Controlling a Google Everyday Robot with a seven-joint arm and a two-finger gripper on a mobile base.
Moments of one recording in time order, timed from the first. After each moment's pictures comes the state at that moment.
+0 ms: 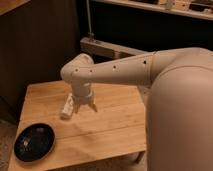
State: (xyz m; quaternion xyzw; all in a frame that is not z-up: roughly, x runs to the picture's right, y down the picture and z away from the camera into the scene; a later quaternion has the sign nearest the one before) arm -0.102 0.096 0.704 -0.26 0.23 0.64 0.68
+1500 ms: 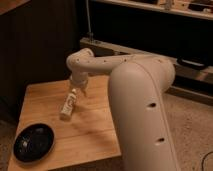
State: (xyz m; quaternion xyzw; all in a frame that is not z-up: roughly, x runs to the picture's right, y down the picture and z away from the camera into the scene) arm -0.174 0.010 0.844 -0.26 0.17 0.77 0.55
